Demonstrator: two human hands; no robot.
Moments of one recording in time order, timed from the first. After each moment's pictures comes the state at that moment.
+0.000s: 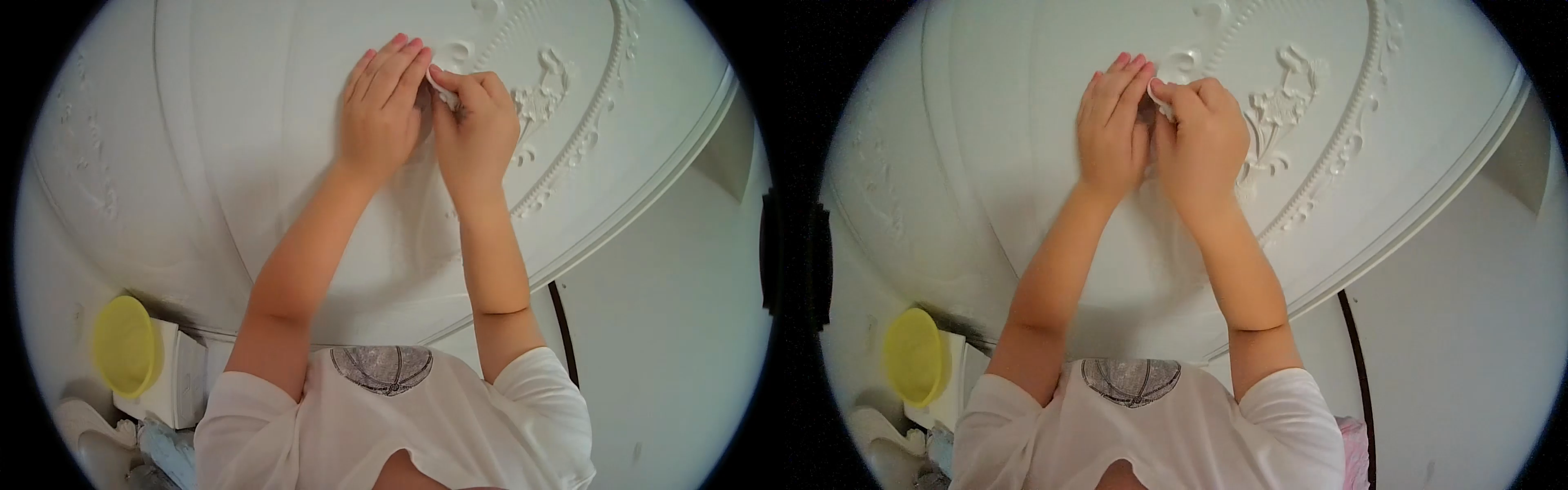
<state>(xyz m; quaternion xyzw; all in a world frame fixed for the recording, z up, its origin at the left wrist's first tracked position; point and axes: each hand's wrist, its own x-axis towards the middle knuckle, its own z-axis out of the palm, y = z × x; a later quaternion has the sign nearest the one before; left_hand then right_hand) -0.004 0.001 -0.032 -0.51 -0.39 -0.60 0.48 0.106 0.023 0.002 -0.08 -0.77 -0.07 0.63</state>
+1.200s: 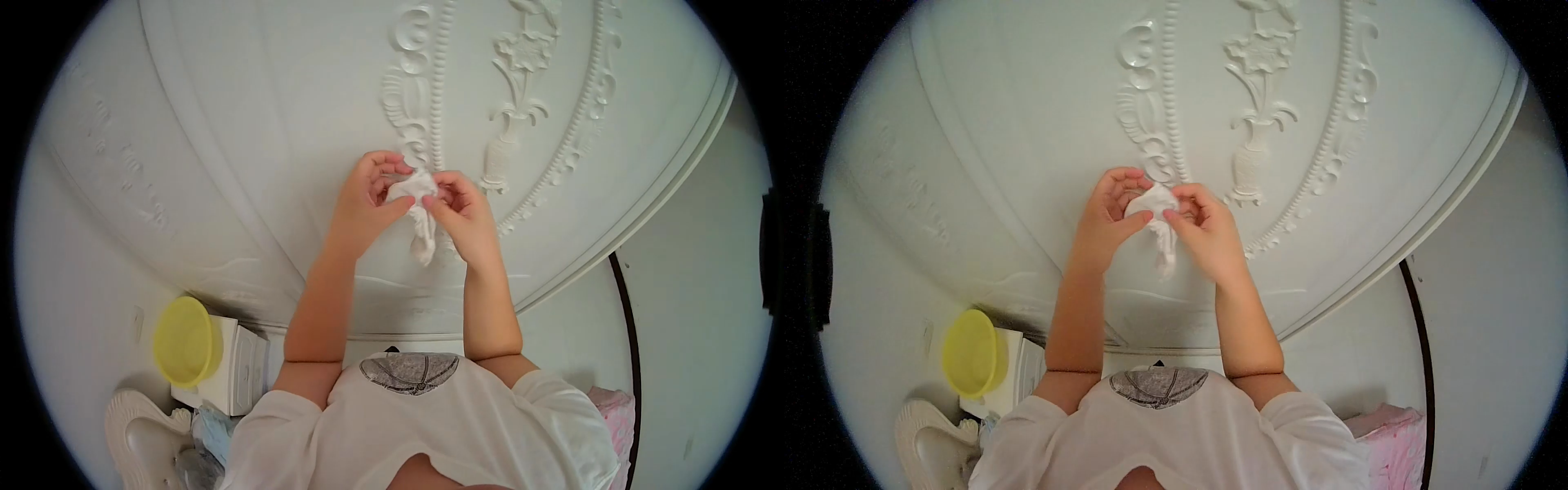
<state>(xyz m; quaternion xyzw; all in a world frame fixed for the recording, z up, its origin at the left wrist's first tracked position) 0.035 -0.066 -0.117 -0.48 -0.43 -0.73 -0.24 0.164 0.018 -0.125 -0.08 -0.65 0.63 0.41</state>
